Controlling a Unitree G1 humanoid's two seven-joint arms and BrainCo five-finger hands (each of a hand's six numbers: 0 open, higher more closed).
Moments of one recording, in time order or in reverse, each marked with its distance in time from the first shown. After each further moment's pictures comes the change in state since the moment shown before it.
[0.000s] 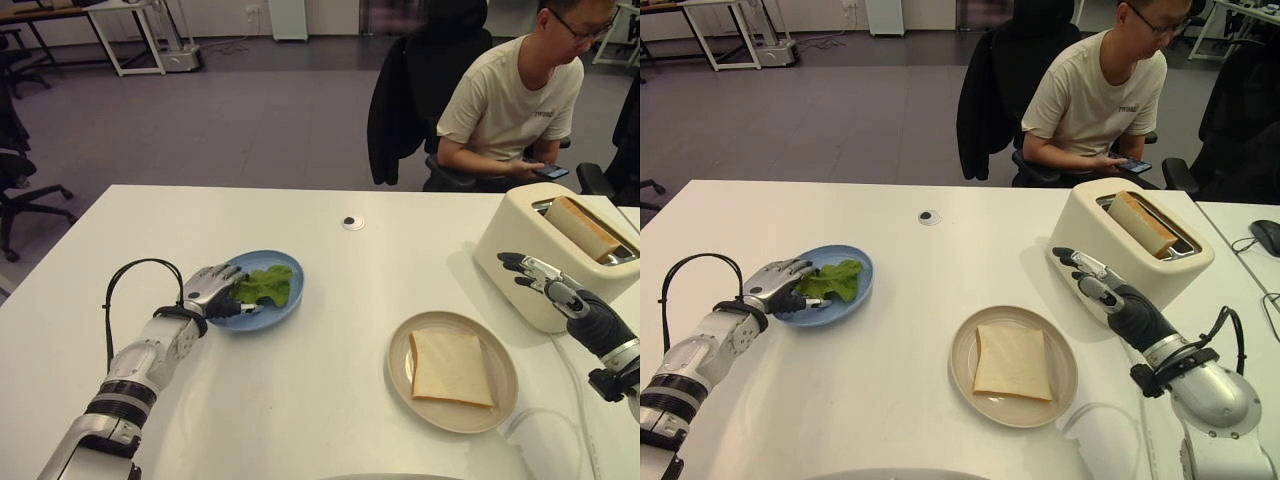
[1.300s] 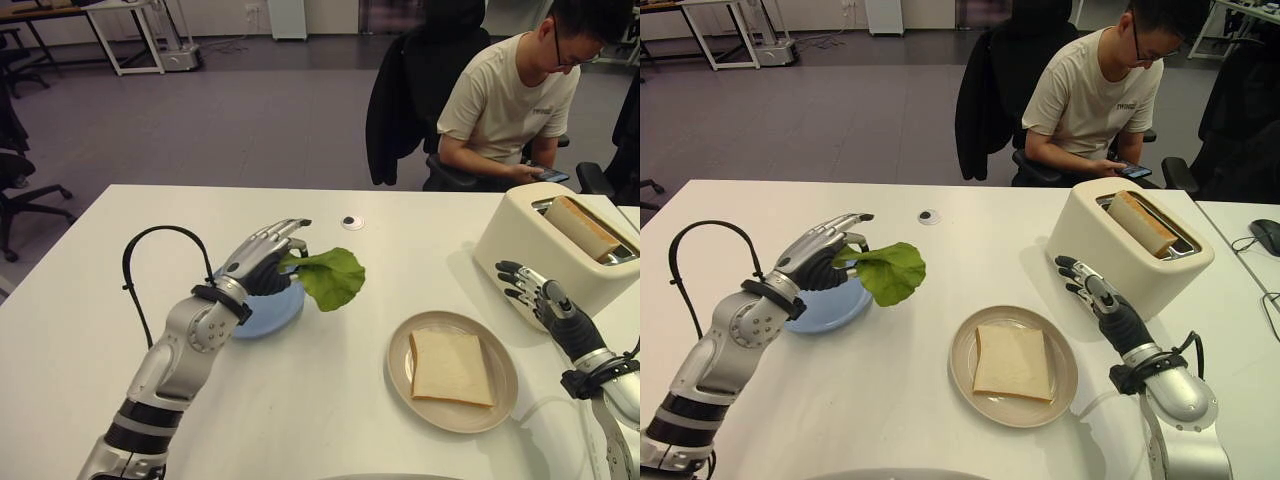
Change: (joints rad) left arm 0.139 -0.195 0.036 -0.797 -0.321 0.117 -0.267; right arm -0.050 0.081 0.073 0.211 0.016 -0.075 -0.070
